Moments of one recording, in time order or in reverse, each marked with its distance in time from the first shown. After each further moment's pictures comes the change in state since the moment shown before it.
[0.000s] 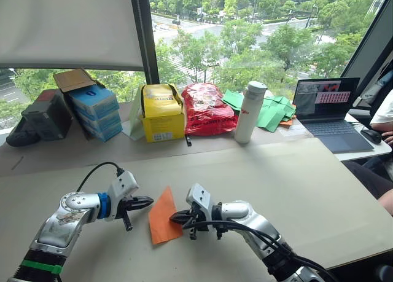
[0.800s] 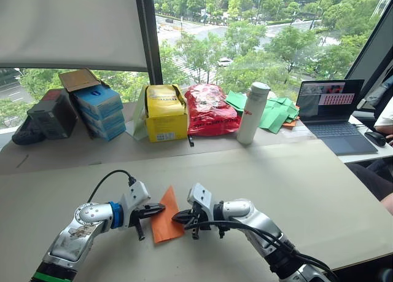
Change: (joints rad) left arm 0.070 -0.090 -0.118 0.001 0.057 -0.141 0.080; right arm -0.011 -0.028 0.002 -0.013 0.004 0.002 0.016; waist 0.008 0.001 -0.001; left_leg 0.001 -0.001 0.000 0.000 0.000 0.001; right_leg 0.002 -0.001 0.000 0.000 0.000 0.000
